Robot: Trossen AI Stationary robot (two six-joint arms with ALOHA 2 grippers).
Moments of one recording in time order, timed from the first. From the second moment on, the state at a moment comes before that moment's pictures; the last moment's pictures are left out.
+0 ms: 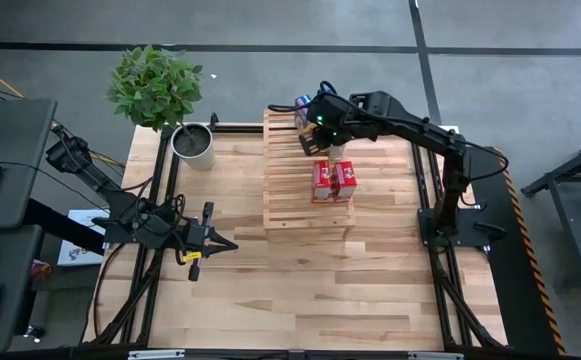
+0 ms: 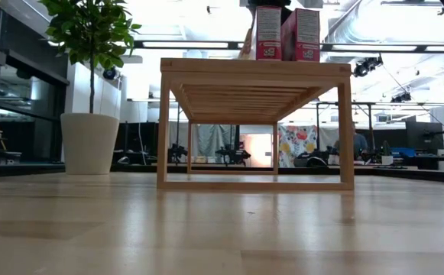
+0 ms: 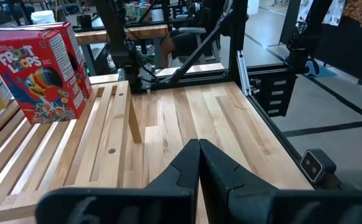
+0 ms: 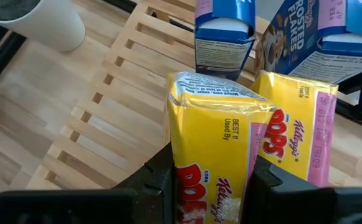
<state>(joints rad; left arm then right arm) -0.66 0.90 0.64 0.00 -0.55 -0.07 -0.26 1.87 2.21 -1.41 0.30 0.72</state>
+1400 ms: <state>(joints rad) -0.66 0.90 0.64 -0.02 -0.55 -0.08 -0.25 1.84 2.21 -1.24 0.32 0.53</state>
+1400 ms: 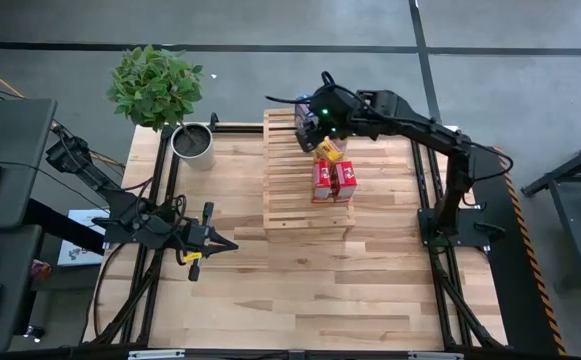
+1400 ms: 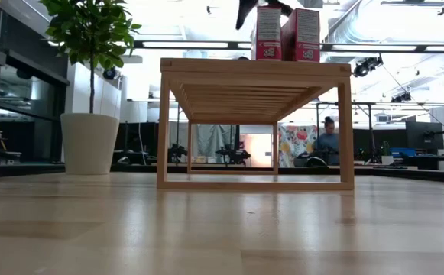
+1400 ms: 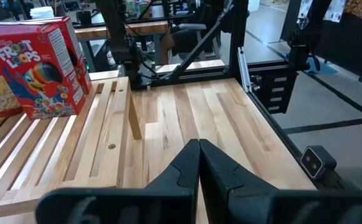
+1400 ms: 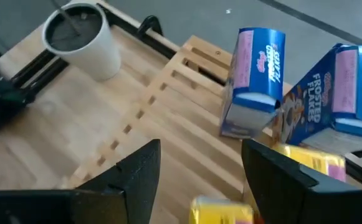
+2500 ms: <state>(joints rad) -0.66 0.90 0.64 0.00 -0.56 -0.08 -0.10 1.76 2.14 -1.49 0.23 0.41</state>
